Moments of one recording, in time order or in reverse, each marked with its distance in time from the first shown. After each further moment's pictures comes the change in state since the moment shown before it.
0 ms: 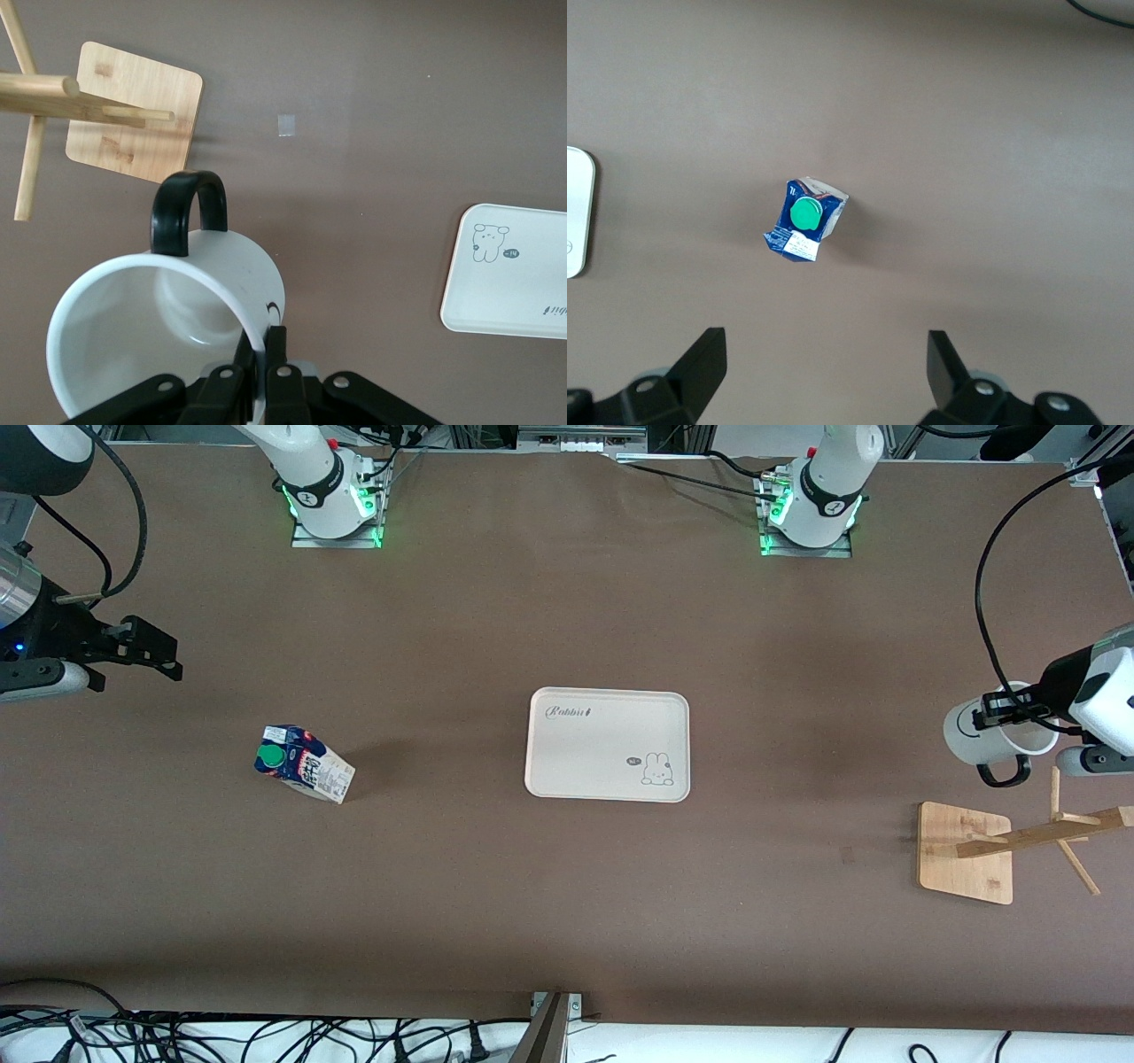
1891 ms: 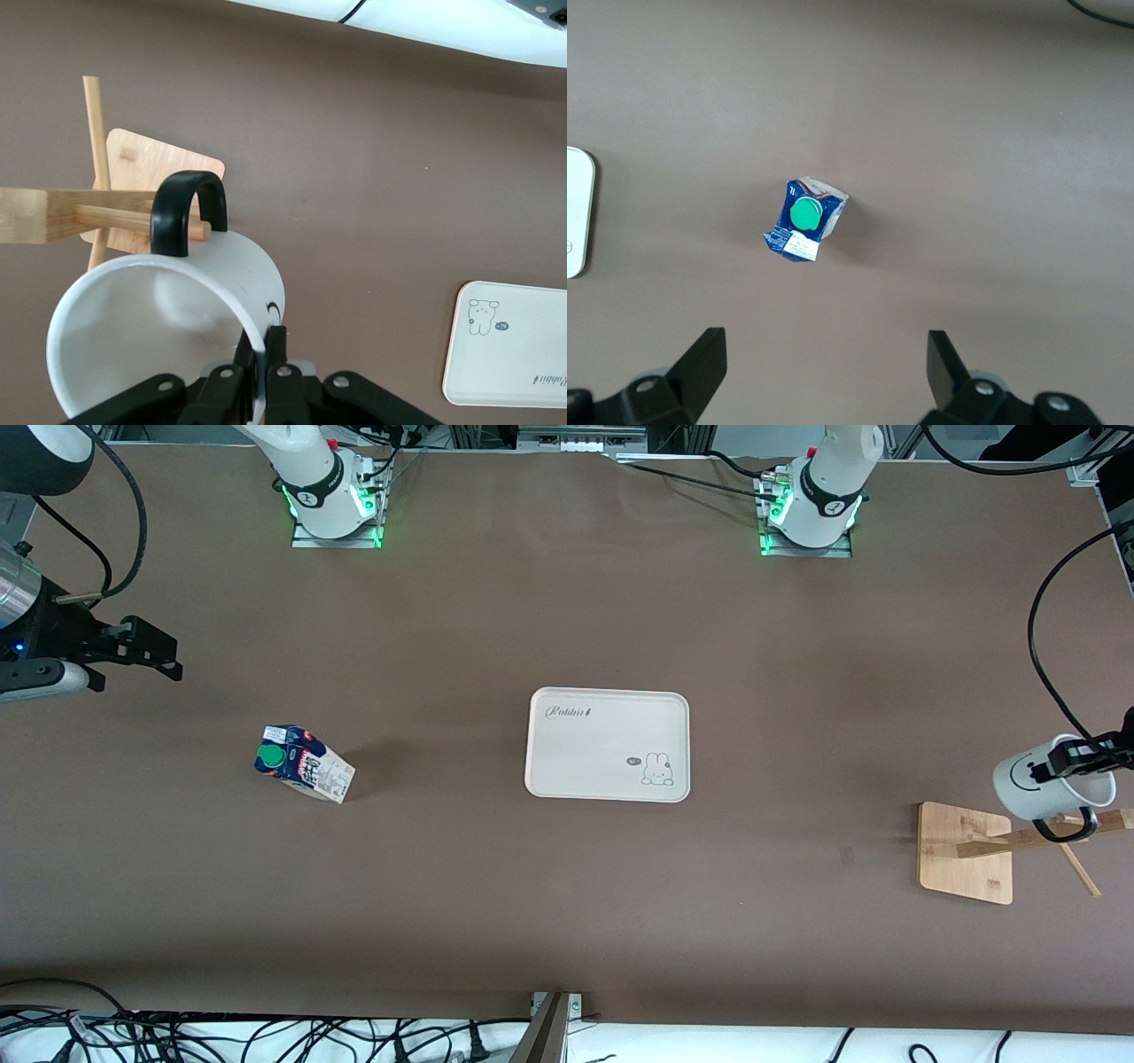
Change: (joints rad) left arm 0.133 0.114 0.000 0.112 -0.094 0.118 0.124; right arm 0.000 0.000 0.000 0.000 0.000 0.000 0.000
